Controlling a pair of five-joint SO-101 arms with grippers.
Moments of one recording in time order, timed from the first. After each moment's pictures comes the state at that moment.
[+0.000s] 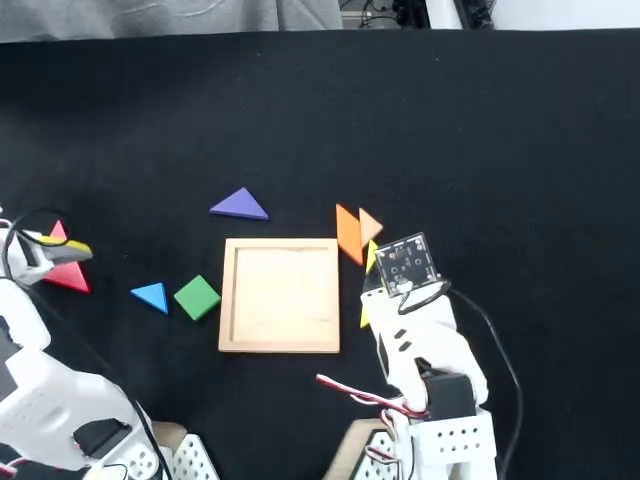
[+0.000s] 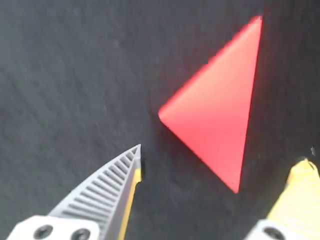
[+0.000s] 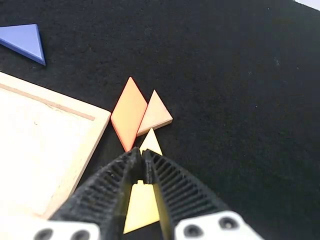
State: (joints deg) left arm -47.9 9.2 17.5 61.6 -14.5; right arm -6.3 -103.2 96.6 50.2 14.9
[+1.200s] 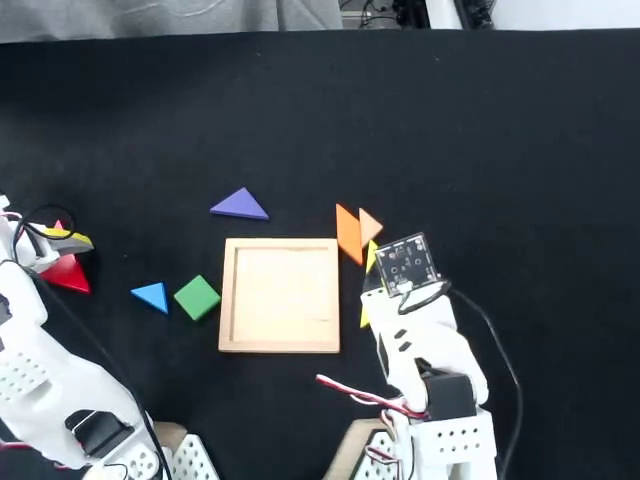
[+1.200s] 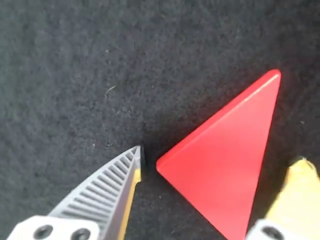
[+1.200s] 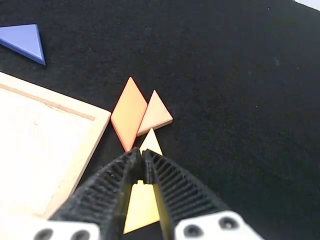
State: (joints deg) left arm -45.0 22.9 10.8 55.8 -10.2; right arm -6.3 -103.2 96.6 50.2 14.9
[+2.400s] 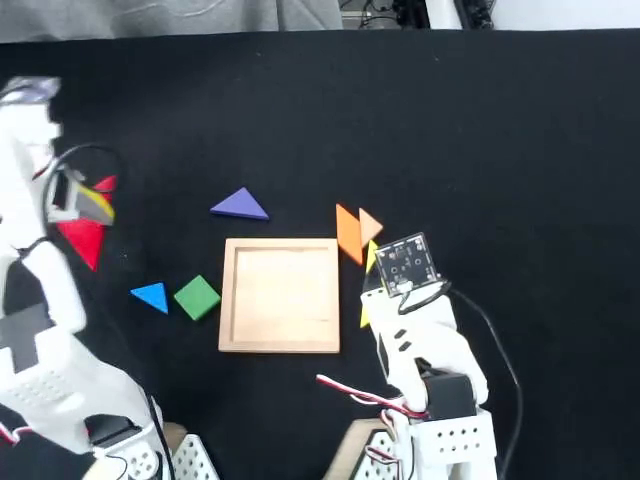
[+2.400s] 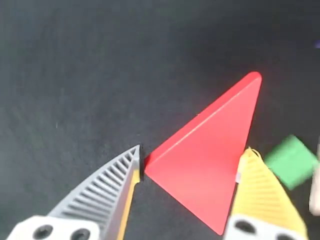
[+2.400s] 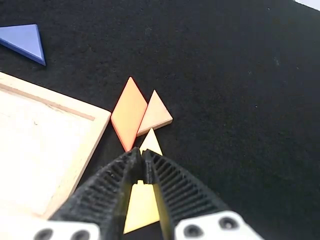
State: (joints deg) left arm -28.5 12.4 -16.4 92.5 -30.9; right arm -6.3 -103.2 96.6 50.2 14.9
